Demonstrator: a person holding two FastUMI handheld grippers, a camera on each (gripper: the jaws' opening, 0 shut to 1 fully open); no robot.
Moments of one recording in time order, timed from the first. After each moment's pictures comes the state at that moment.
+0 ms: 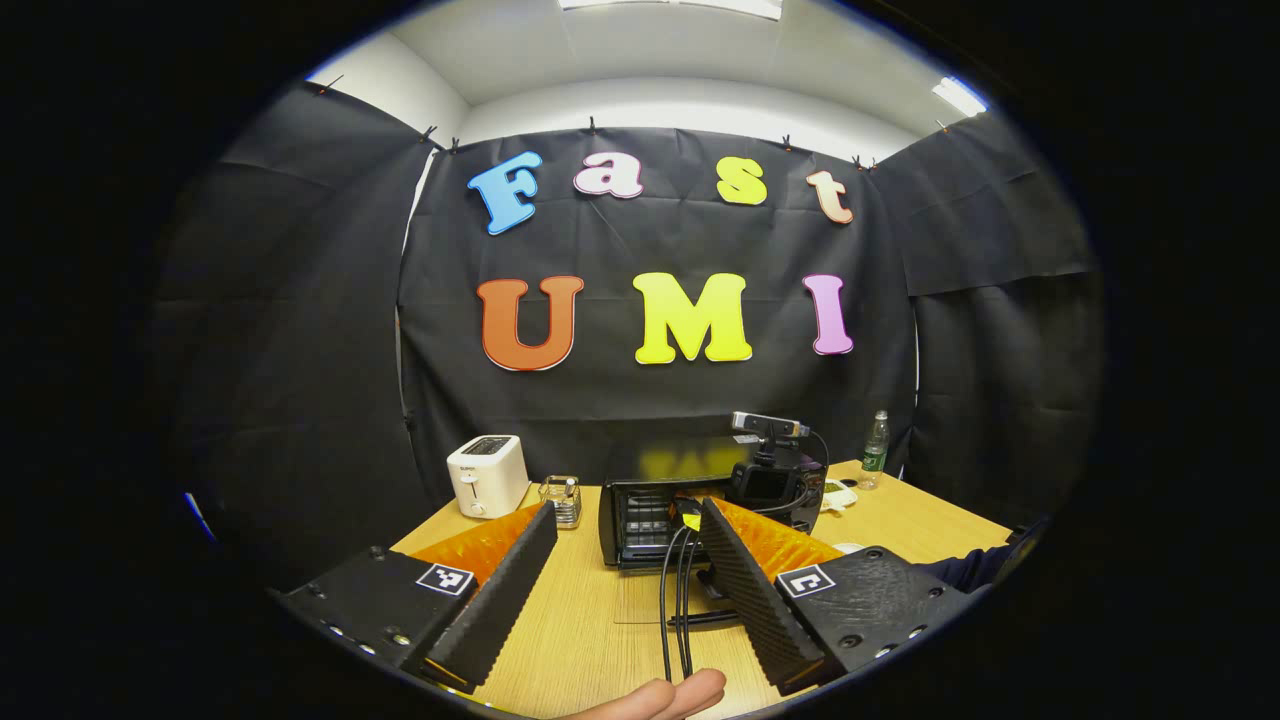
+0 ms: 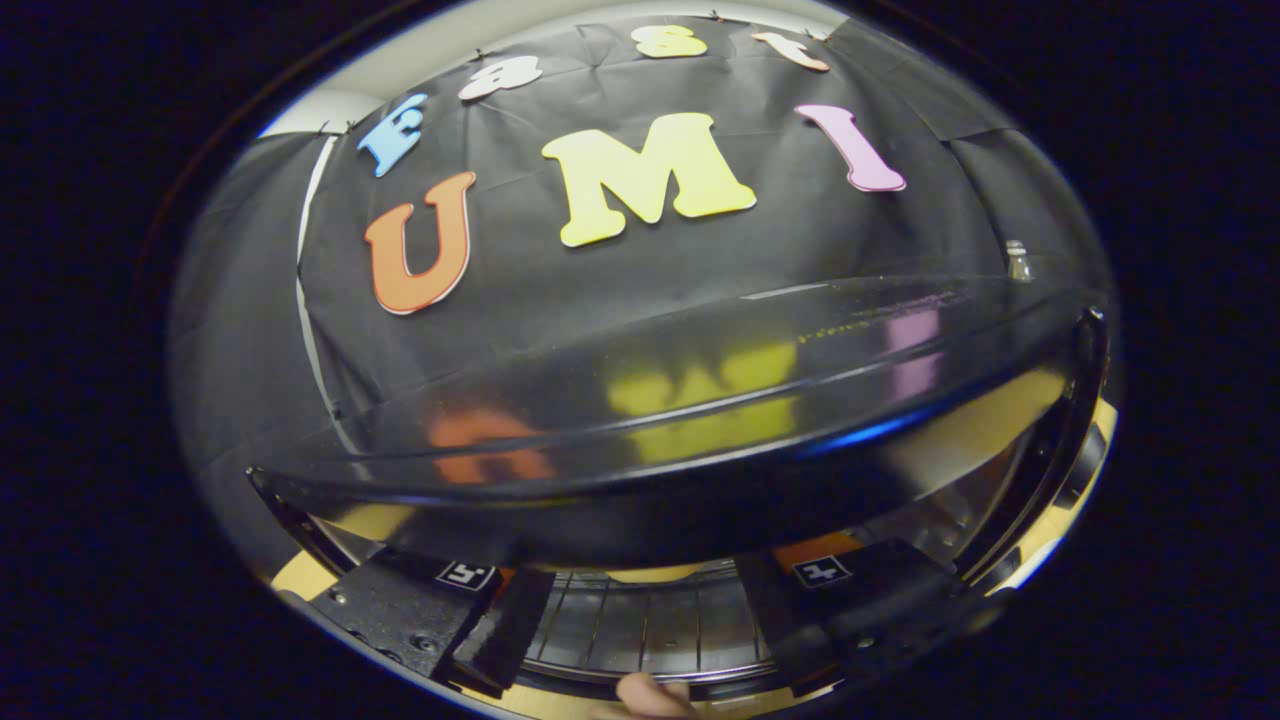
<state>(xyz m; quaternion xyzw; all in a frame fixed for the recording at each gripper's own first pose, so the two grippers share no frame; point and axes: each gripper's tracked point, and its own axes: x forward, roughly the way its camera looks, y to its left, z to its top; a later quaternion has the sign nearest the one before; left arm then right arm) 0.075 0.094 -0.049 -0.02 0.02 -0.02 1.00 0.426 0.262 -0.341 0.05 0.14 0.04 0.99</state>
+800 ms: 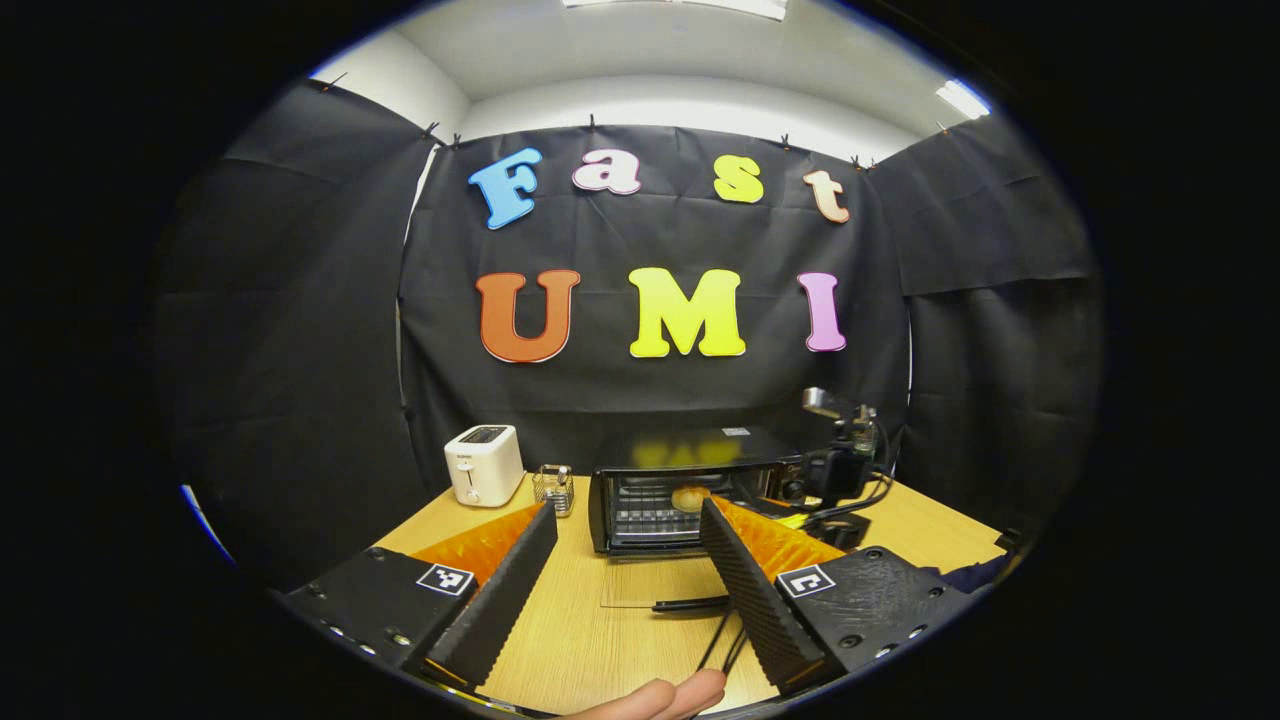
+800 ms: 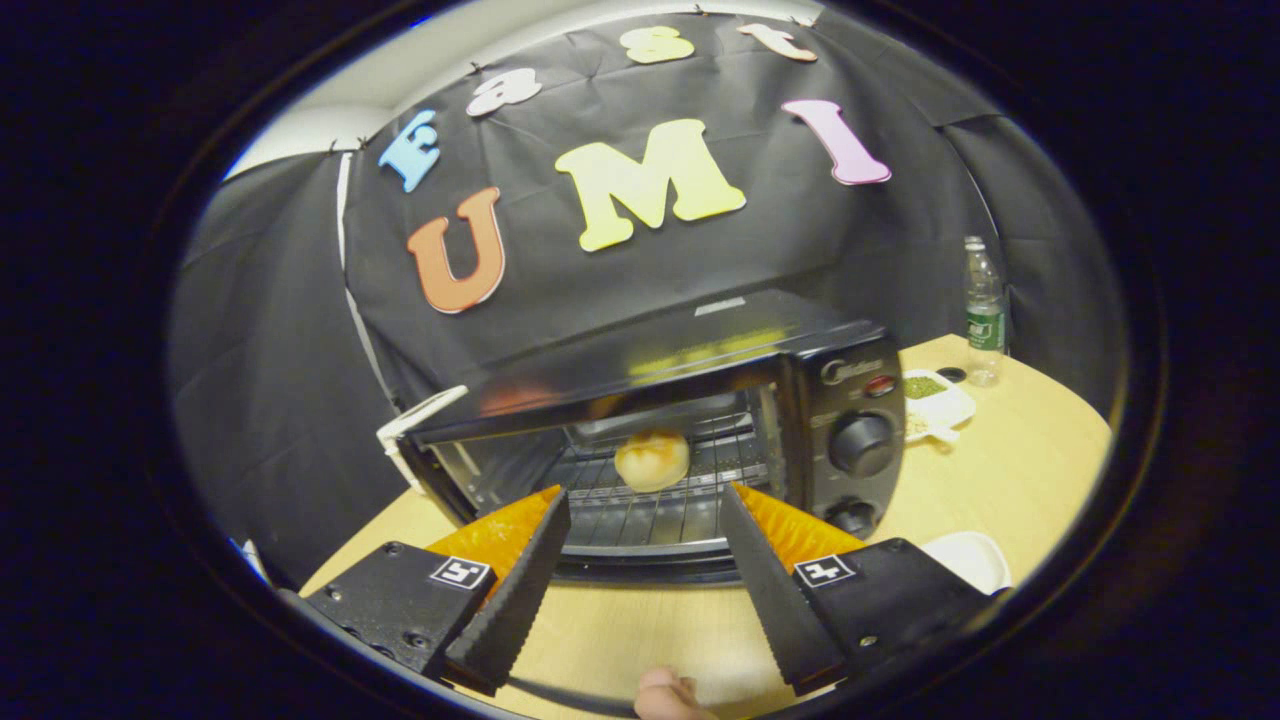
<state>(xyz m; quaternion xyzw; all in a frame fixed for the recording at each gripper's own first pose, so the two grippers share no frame) 0.058 0.079 -0.063 -0.03 0.04 -0.02 1.00 0.276 0.217 -0.280 0.09 0.17 0.11 0.97</state>
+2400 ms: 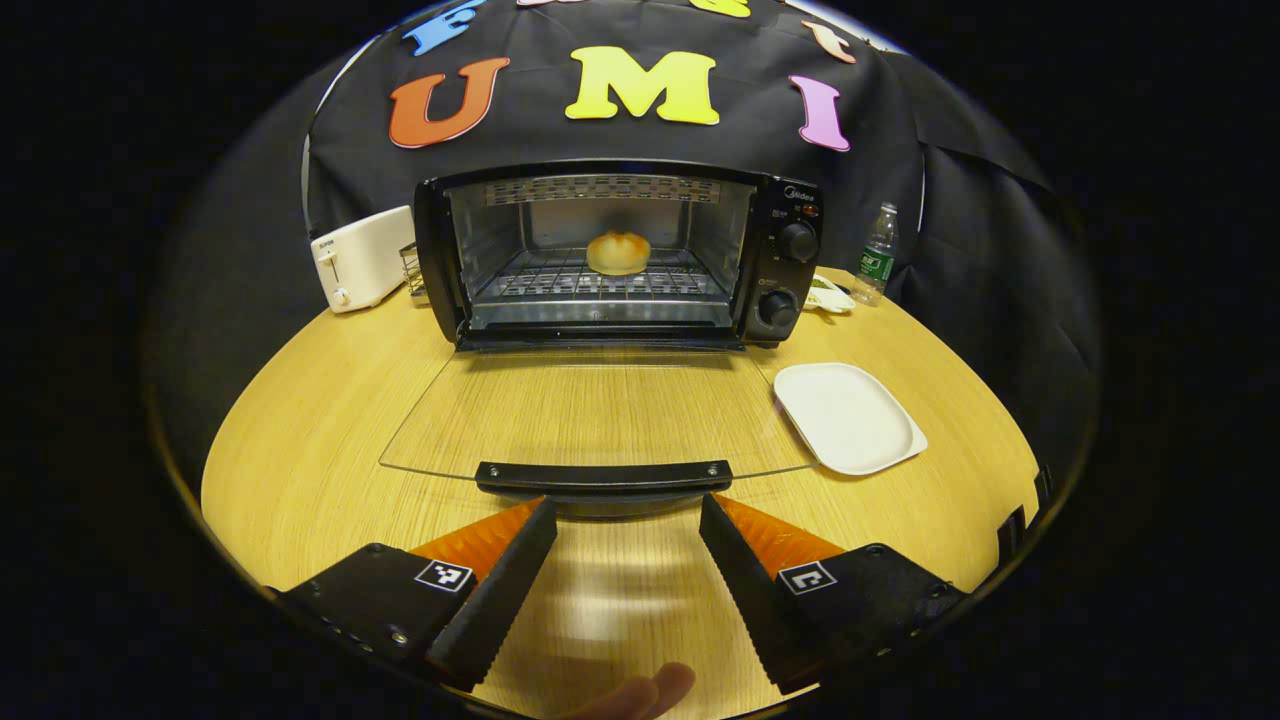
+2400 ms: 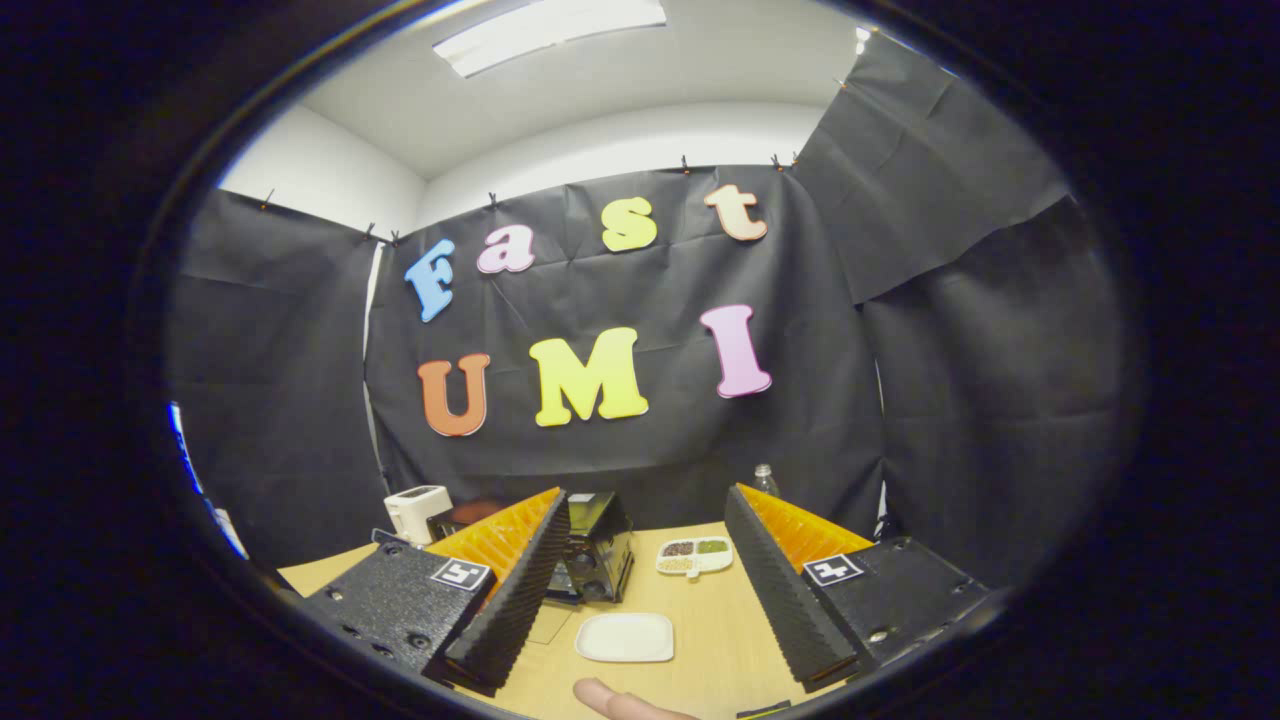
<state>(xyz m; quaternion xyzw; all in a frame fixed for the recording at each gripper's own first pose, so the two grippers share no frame) 0.140 -0.042 -0.308 -0.04 0.33 -0.07 0.94 0.060 -0.015 -0.051 0.02 -0.02 0.05 1.00</state>
